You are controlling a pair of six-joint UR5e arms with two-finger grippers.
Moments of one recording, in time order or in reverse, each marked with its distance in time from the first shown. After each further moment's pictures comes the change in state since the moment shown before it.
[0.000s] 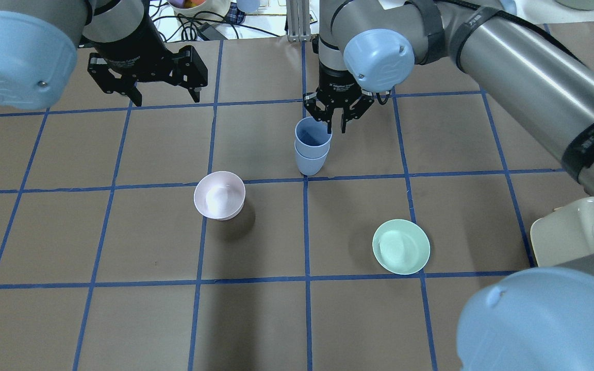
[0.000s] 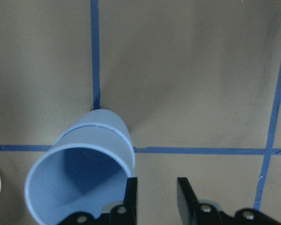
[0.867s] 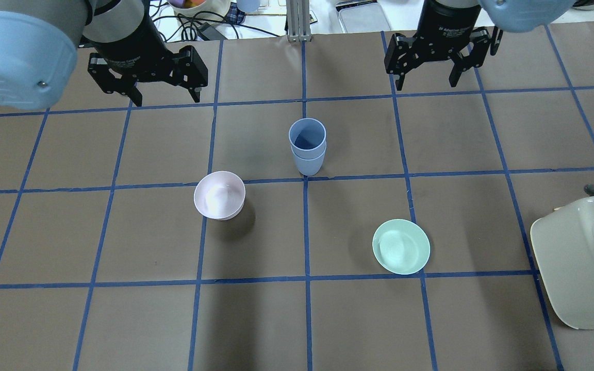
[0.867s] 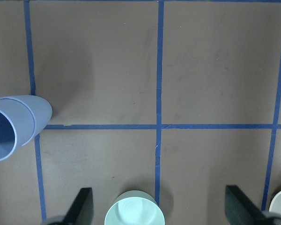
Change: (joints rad) left arm -0.001 0.000 0.000 0.000 0.000 0.000; right arm -0.175 -0.245 0.011 0.156 -0.058 -0.168
